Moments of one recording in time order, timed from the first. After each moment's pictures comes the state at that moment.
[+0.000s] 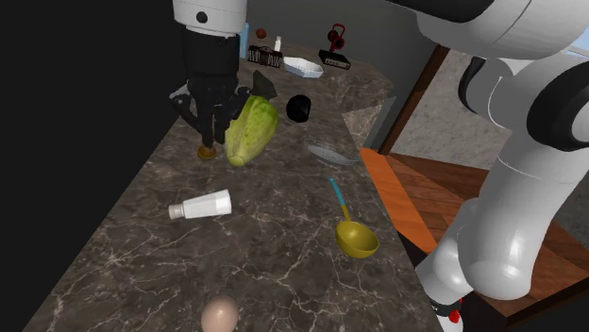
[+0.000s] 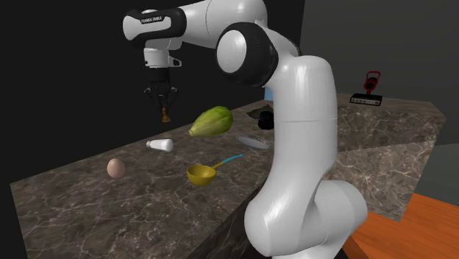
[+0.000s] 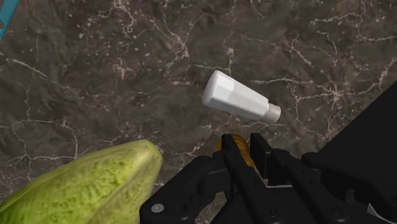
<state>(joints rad) 0.28 0.24 0.52 -1.37 -0.08 1.52 0.72</state>
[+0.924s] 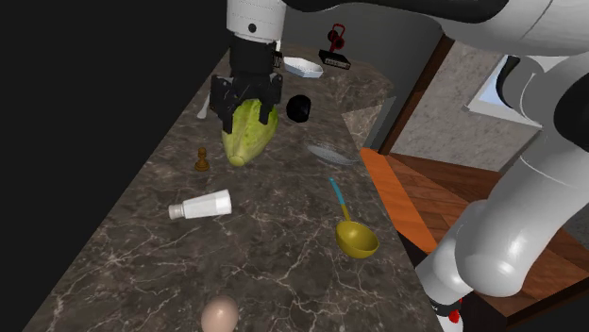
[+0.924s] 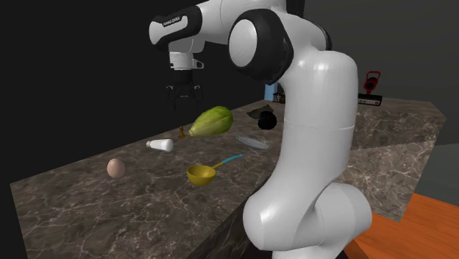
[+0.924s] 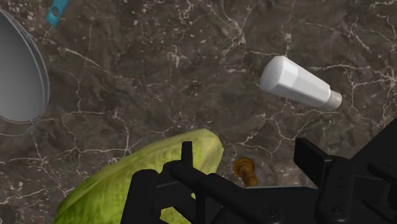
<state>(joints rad) 0.15 0.08 0.45 -1.58 0.00 1.61 0.55</state>
